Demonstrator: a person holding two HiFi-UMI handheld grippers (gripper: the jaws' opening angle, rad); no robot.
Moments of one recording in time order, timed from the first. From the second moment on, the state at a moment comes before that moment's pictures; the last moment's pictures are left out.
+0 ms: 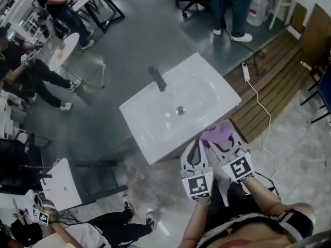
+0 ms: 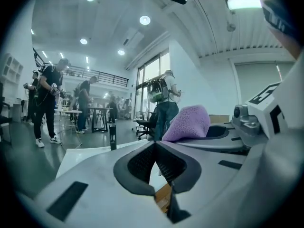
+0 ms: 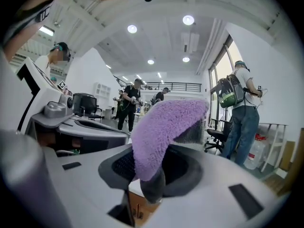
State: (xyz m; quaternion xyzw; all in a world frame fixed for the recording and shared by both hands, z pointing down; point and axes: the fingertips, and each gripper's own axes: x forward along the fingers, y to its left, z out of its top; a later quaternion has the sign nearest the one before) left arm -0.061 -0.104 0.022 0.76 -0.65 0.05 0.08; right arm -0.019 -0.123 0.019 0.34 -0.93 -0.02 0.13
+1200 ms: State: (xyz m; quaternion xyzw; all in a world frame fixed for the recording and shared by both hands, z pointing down) left arm -0.096 -0.082 -0.085 0.75 -0.66 0.04 0.01; right arm -0.060 -0.110 -0.083 0.28 -0.95 -0.06 0.10
